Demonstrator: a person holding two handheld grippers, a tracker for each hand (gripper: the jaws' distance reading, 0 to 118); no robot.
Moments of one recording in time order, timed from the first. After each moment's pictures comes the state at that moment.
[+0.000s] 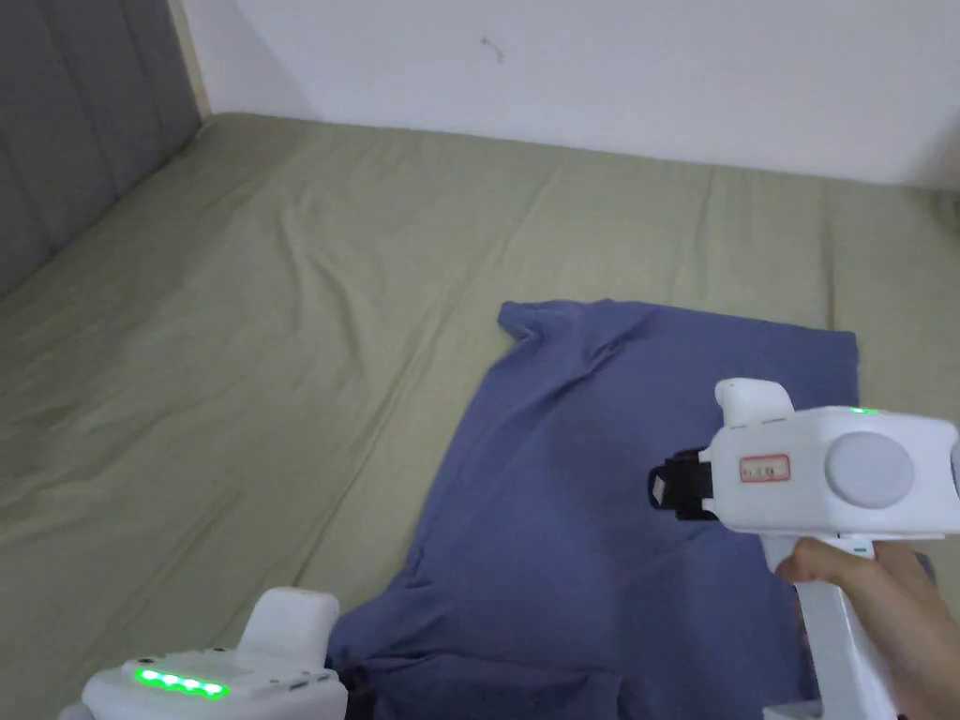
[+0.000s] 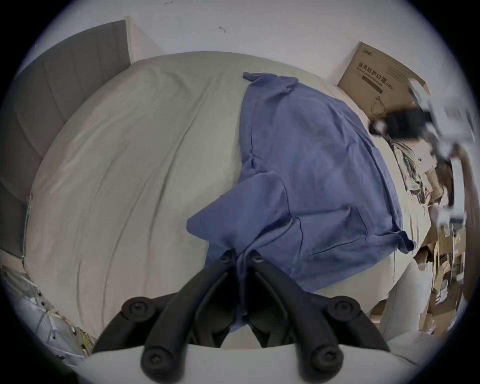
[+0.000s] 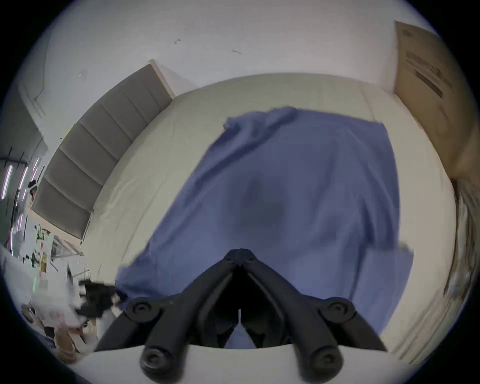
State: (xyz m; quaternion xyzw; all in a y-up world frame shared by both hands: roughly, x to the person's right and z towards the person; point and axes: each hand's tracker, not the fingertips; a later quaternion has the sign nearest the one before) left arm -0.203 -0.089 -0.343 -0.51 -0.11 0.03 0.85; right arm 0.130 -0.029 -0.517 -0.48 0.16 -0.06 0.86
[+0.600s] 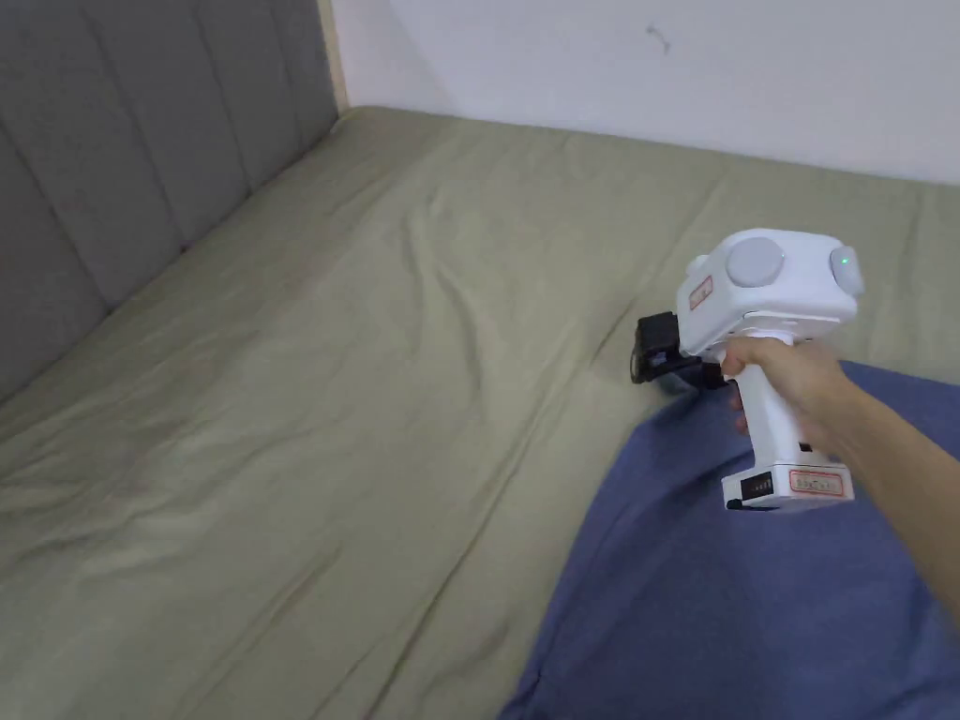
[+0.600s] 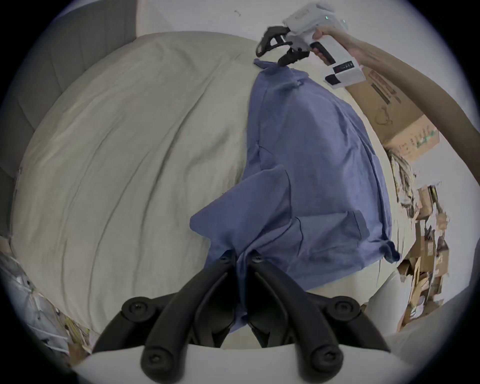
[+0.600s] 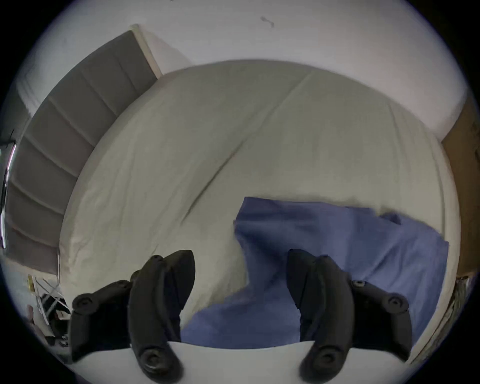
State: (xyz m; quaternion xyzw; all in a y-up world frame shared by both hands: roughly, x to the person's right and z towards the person) left arm -0.217 -0.094 -0.356 -0.55 -0.10 0.11 0.82; right arm 0.002 -0.094 -0.793 -0.56 0.15 -0.01 0.82
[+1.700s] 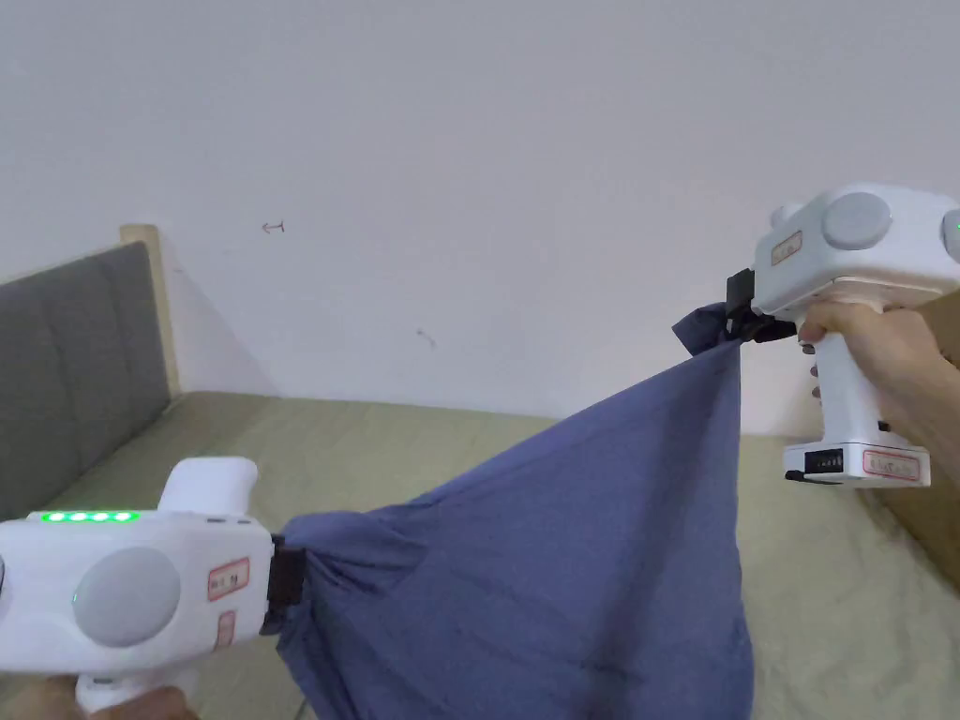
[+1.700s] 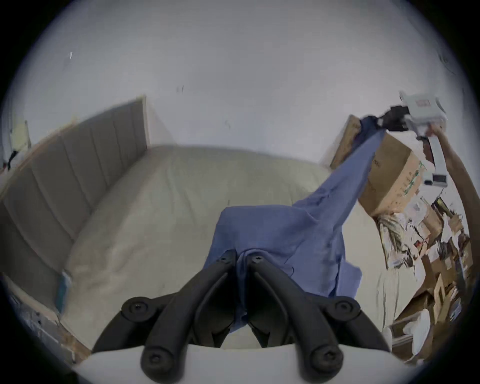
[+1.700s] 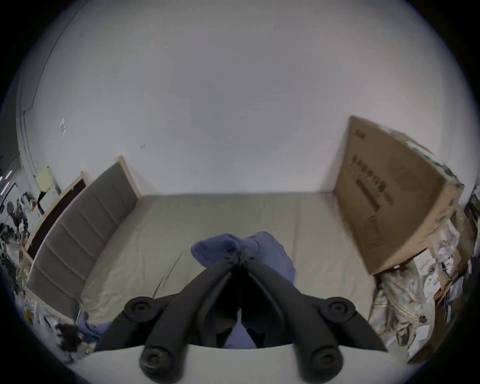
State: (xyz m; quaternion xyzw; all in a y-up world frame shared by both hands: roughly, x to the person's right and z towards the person) left arm -0.191 0.147 -0.425 -0.29 -0.08 0.04 0.95; right arm 0.266 0.290 -0.579 -0.28 -0.01 -0.06 0.96
